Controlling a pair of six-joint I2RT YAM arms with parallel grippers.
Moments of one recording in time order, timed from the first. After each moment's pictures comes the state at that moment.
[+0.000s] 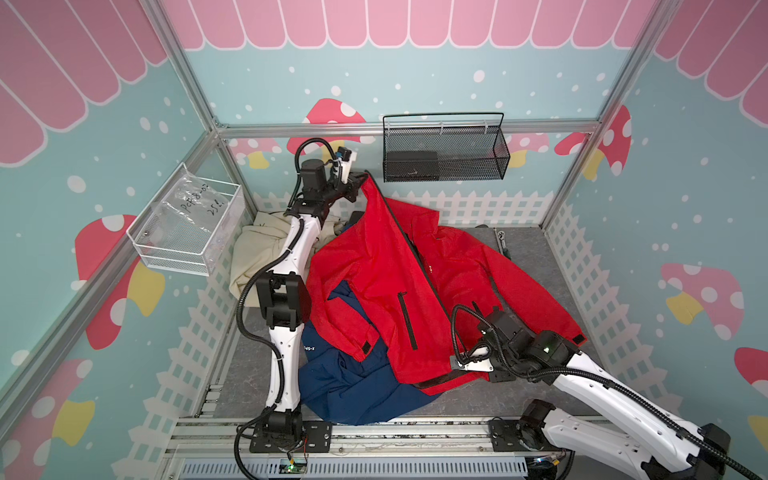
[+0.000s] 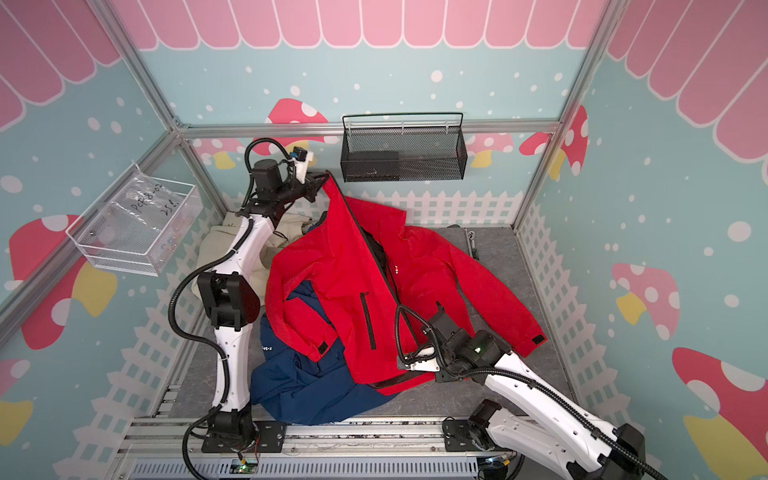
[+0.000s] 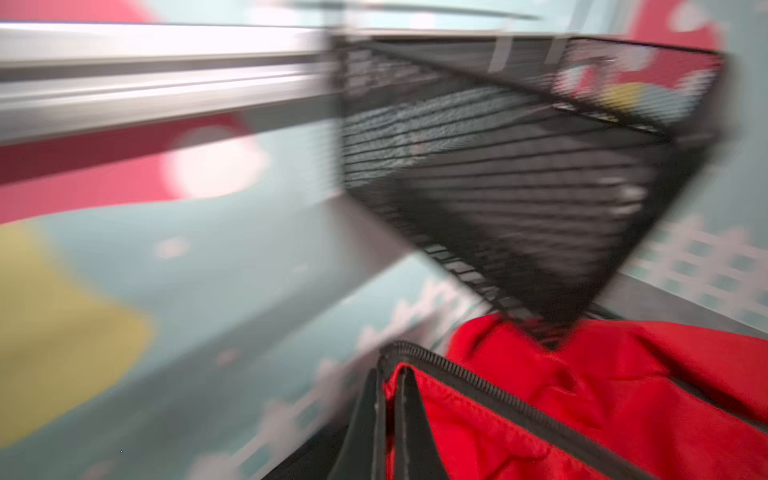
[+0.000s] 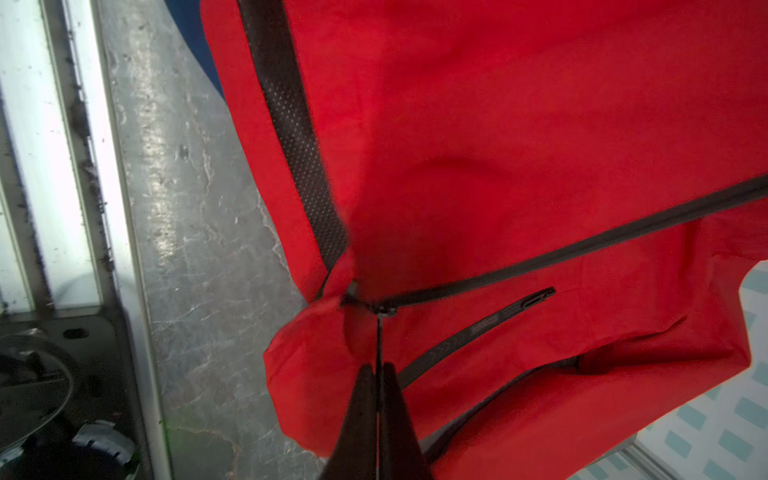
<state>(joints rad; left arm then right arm) -0.01 2.37 2.42 -0.15 0.56 0.09 0.75 0.90 0.80 -1.08 0.09 -0.97</state>
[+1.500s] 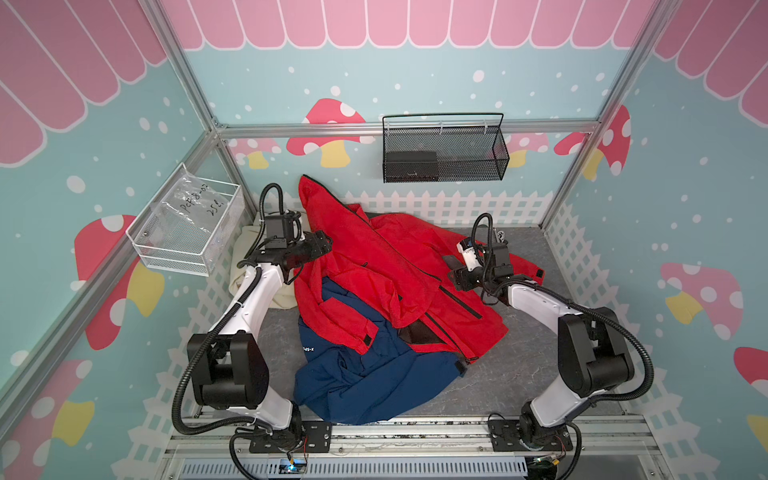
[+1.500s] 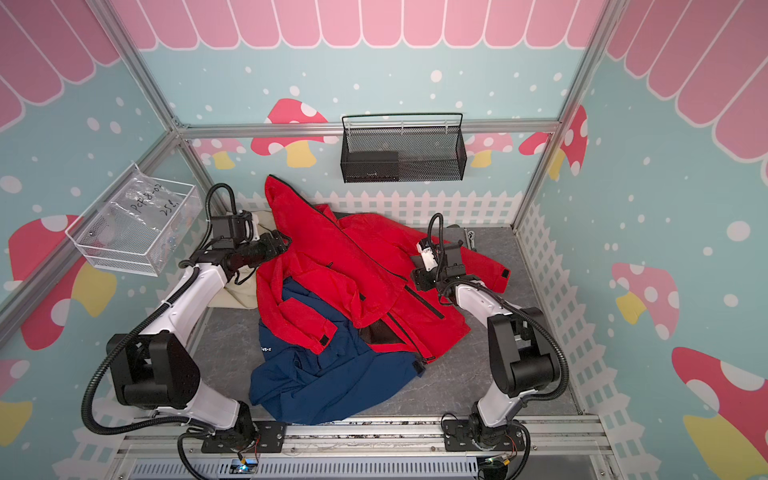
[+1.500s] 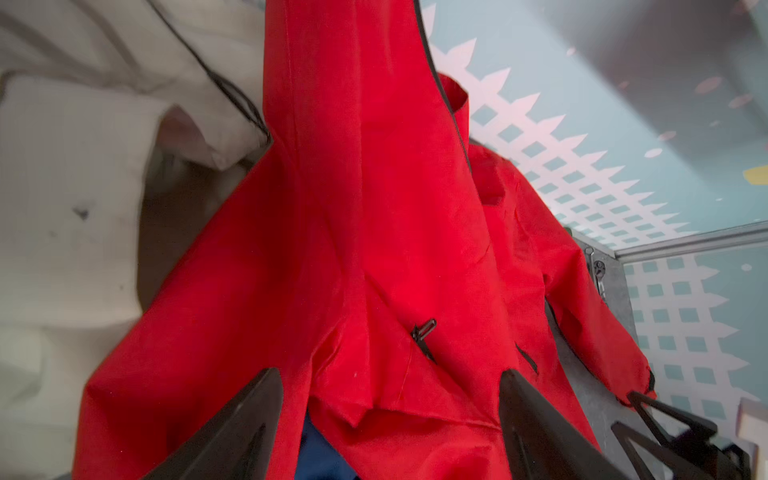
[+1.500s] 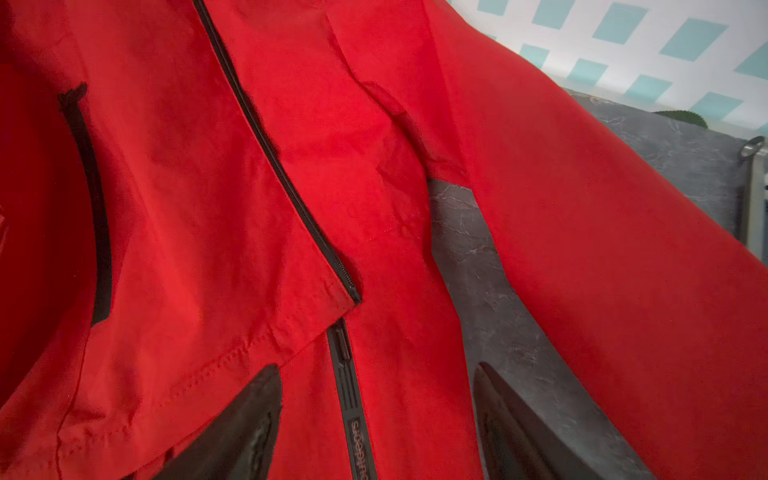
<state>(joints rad) 0.03 1.56 1.33 -0.47 0.32 -0.48 0.22 1.68 1.05 -0.05 -0.27 -0.11</state>
